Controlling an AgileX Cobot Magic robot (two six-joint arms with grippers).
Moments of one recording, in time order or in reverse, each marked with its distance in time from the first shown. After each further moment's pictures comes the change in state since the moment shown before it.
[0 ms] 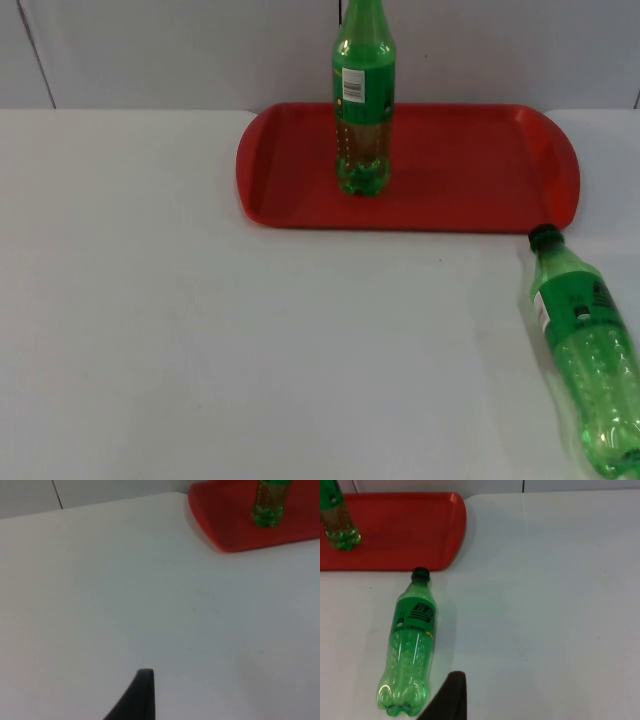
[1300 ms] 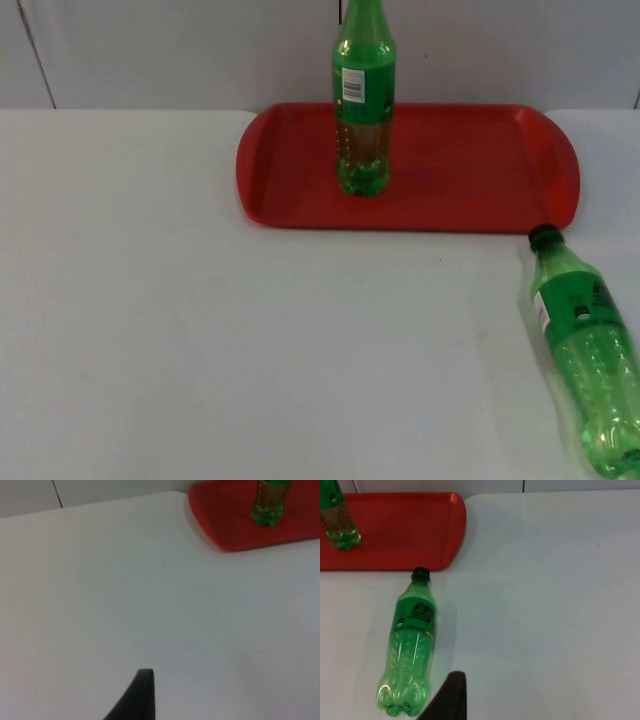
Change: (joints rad) right arm 0.000 0.000 0.000 0.000 0.000 0.000; left arm 0.000 0.000 0.000 0.002 0.000 0.000
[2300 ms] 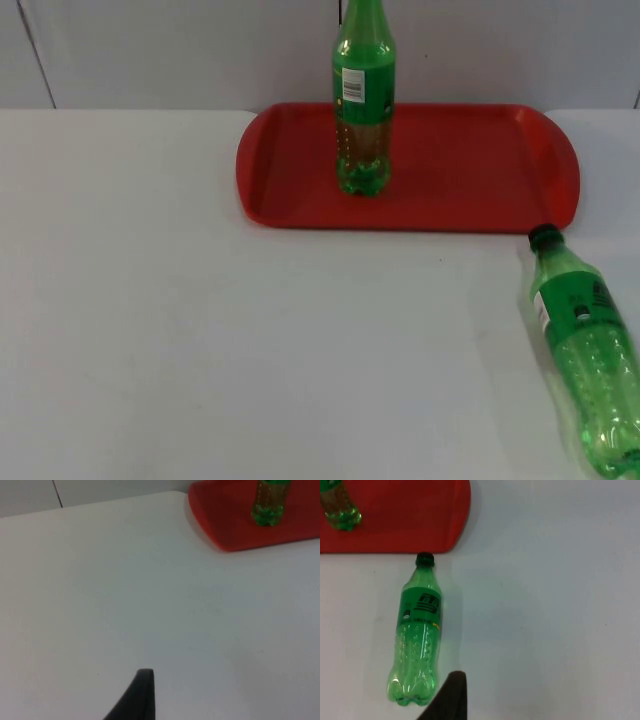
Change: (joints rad) right arm 0.000 0.318 -0.151 0.020 -0.002 0.008; left arm 0.000 0.000 0.000 0.000 0.002 0.000
